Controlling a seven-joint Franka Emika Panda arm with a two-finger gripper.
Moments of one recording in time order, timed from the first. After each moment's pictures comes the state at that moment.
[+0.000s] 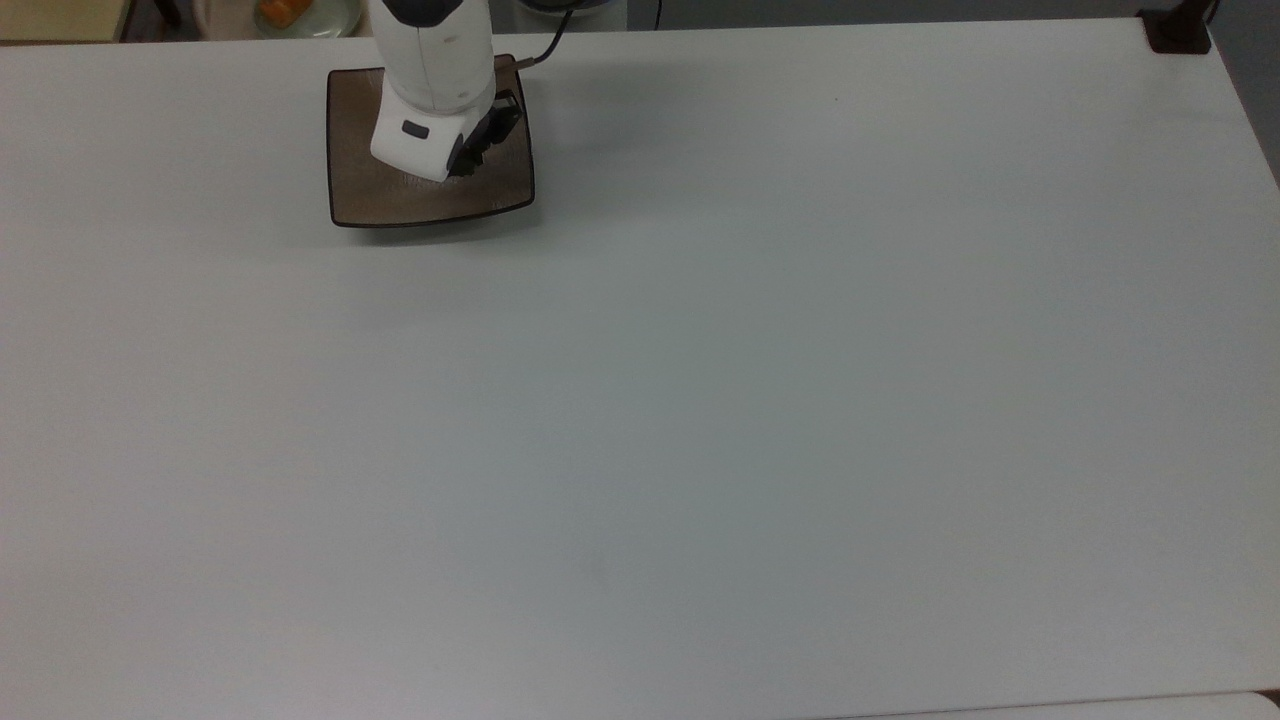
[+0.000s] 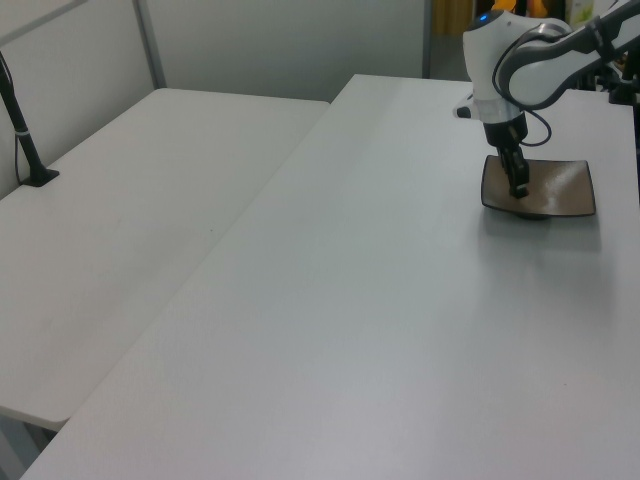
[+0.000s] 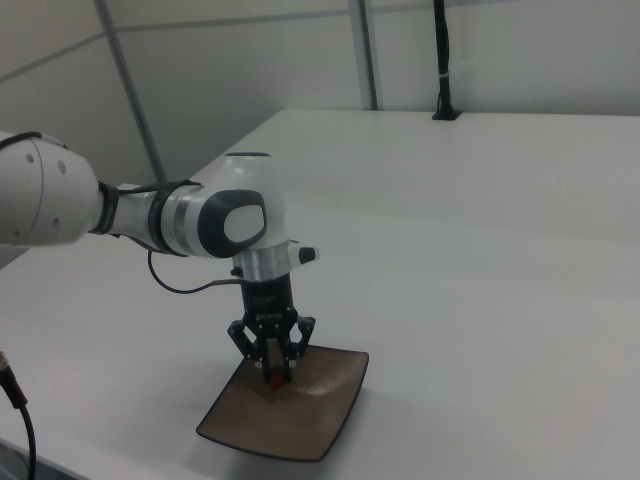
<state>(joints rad) 0.10 0.12 -0.13 -2.10 -0.14 1.96 -0.51</state>
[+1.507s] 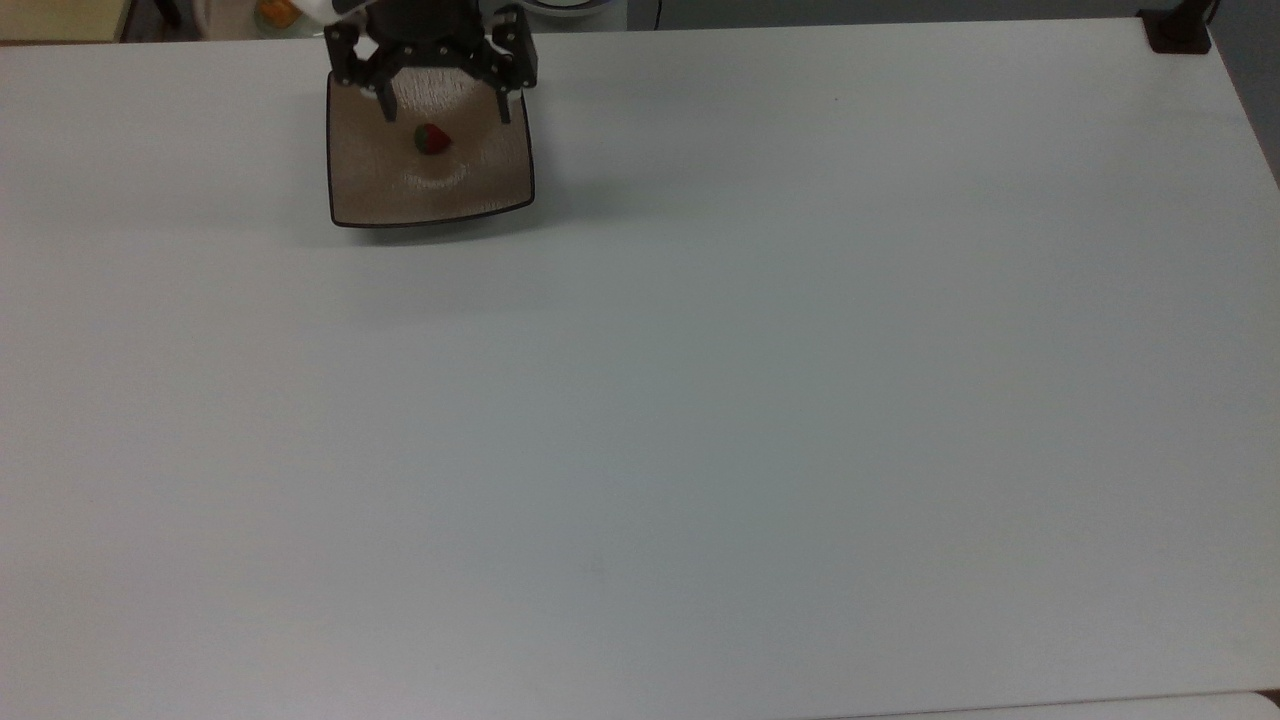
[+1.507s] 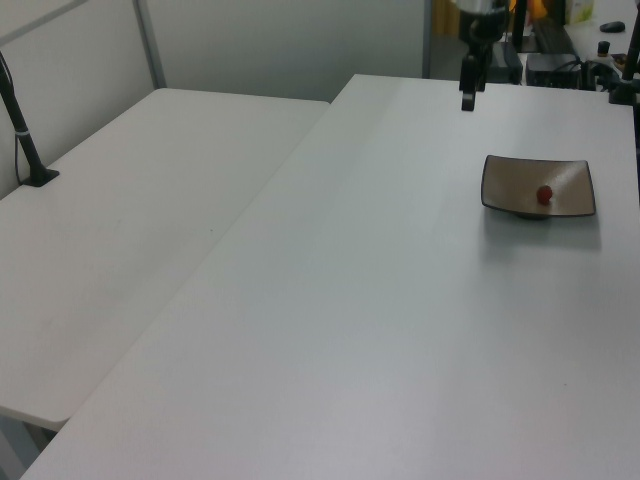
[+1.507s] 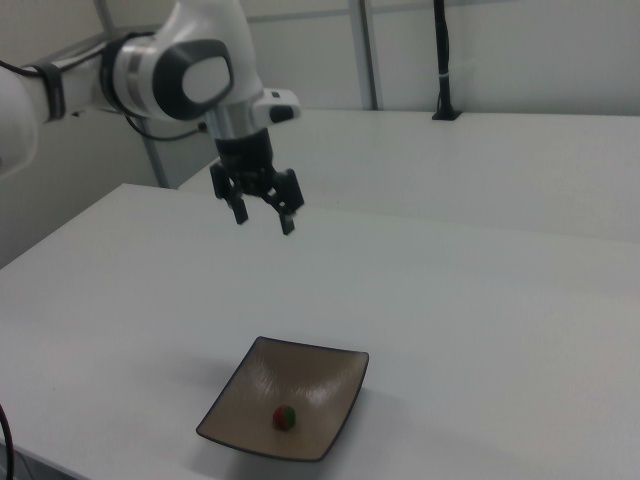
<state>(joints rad) 0.10 0.06 -0.10 -1.70 0.00 1.77 -0.06</state>
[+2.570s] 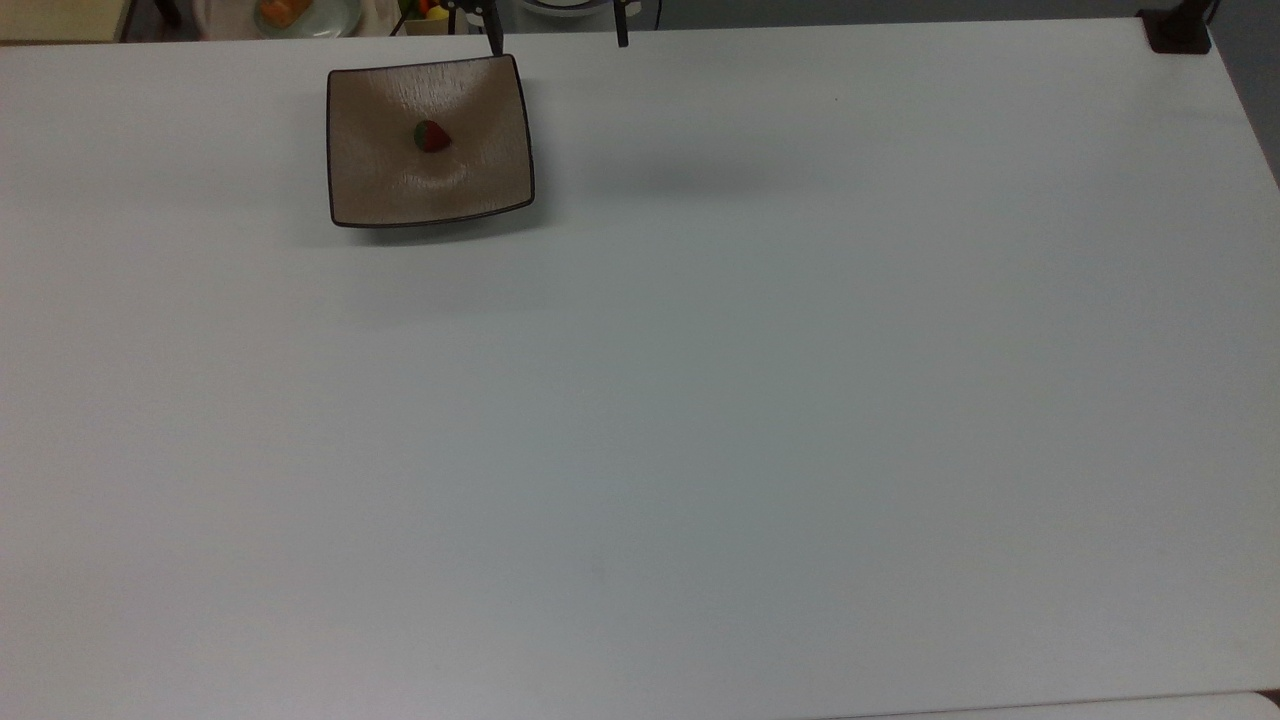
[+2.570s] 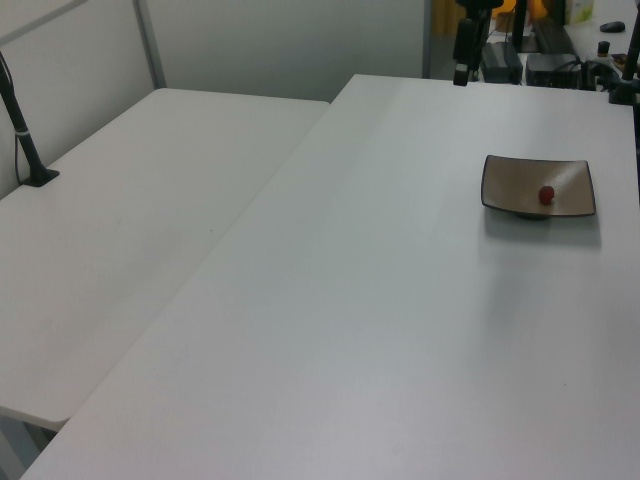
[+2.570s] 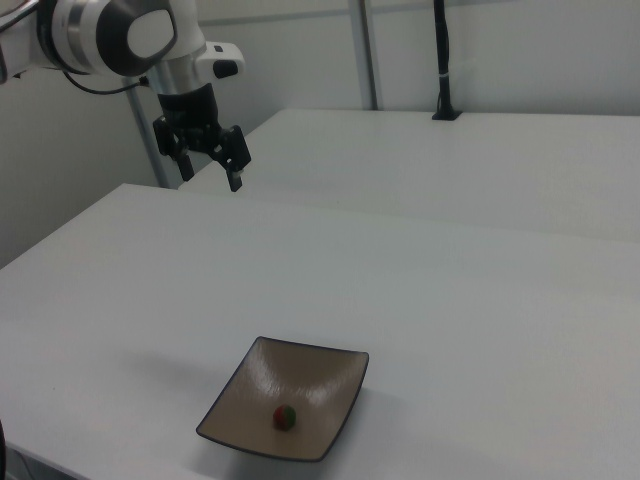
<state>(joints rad) 0.10 0.01 0.02 -1.59 0.08 1.68 -0.01</state>
